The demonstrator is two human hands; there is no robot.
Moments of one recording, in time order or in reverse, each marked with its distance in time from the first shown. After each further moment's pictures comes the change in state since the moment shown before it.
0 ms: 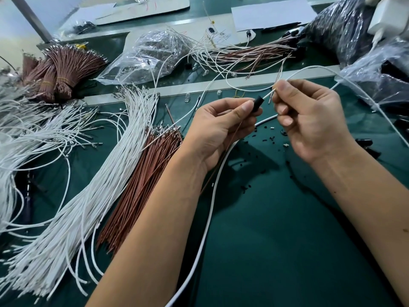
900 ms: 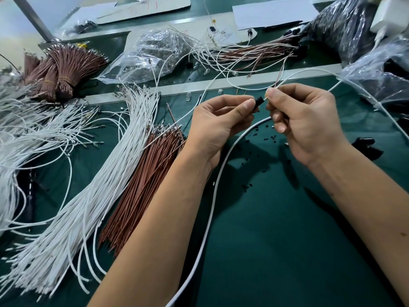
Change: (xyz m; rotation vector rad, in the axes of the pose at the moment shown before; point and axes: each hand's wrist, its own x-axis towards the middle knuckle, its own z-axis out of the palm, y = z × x) left_hand 0.001 -0.003 0.001 0.083 0.121 0.090; right_hand -0.003 0.008 0.005 -0.194 0.018 -0.057
